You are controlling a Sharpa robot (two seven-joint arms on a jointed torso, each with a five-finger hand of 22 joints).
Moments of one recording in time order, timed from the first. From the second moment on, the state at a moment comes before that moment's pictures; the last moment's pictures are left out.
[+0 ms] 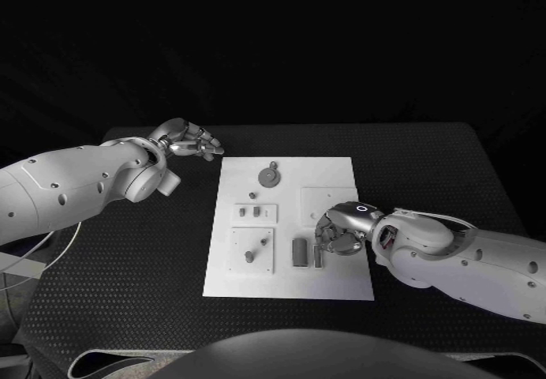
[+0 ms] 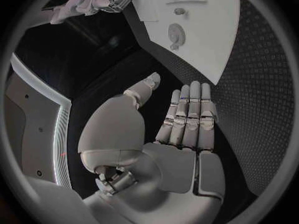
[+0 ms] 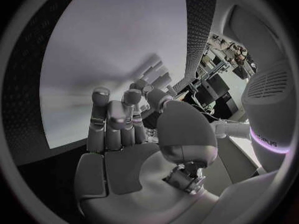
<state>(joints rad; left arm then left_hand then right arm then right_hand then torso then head) 1.27 -0.87 -0.17 1.21 -0.56 -0.25 0.17 1.11 -0.16 0.53 -0.16 0.08 0.81 0.20 0.30 0.49 1.07 0.16 0.07 0.25 0.93 0.12 0.40 0.64 0.02 0.91 0.01 0.07 0.75 1.12 -0.78 -0.24 1.57 -1.59 -0.26 -0.10 1.08 -0.07 0.66 -0.29 0.05 1.09 0.06 0.29 0.68 1.28 -0.04 0.81 1.04 1.26 -0.13 1.38 0.95 0.25 1.17 -0.03 0.88 1.31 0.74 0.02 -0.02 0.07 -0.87</state>
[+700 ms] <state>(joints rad) 1.27 -0.87 -0.17 1.21 -0.57 -0.25 0.17 1.11 -0.16 0.53 -0.16 0.08 0.81 0.20 0.30 0.49 1.07 0.16 0.07 0.25 0.93 0.12 0.40 0.65 0.02 0.91 0.01 0.07 0.75 1.12 -0.82 -0.25 1.59 -1.59 -0.30 -0.10 1.08 -0.06 0.66 -0.29 0.05 1.09 0.06 0.29 0.69 1.28 -0.04 0.81 1.03 1.26 -0.13 1.38 0.95 0.25 1.17 -0.03 0.89 1.31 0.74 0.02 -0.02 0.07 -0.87</state>
